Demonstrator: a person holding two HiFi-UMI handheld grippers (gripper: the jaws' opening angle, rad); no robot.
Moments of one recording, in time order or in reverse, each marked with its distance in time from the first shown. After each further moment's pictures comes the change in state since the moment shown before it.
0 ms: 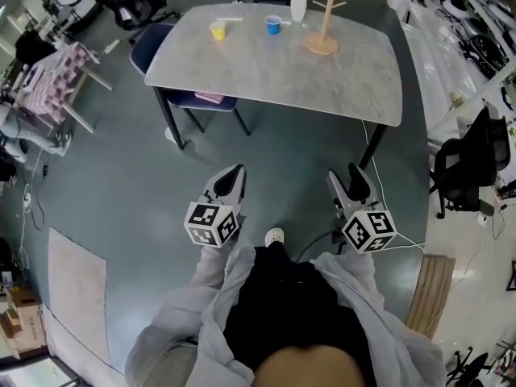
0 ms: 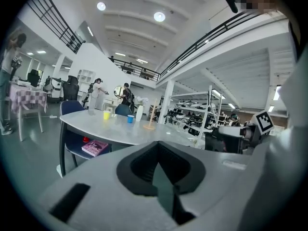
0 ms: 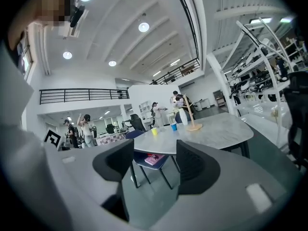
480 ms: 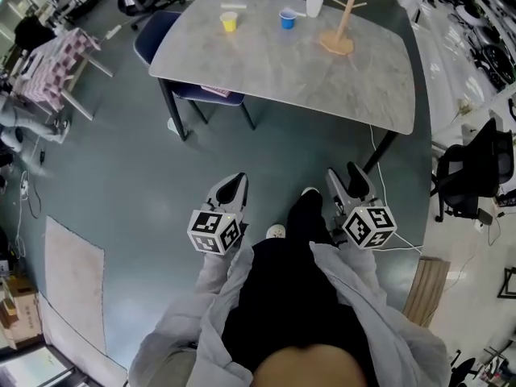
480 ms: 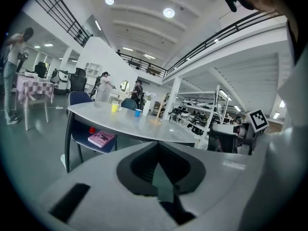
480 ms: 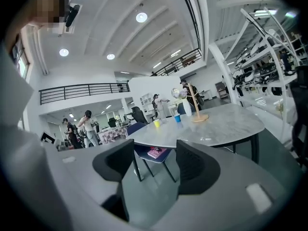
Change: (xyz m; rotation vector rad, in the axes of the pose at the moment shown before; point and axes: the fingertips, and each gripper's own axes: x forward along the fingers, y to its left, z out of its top) left arm -0.002 0.044 -0.018 -0.077 0.043 0.042; right arm 0.062 0.010 -0.018 0.025 0.097 0.023
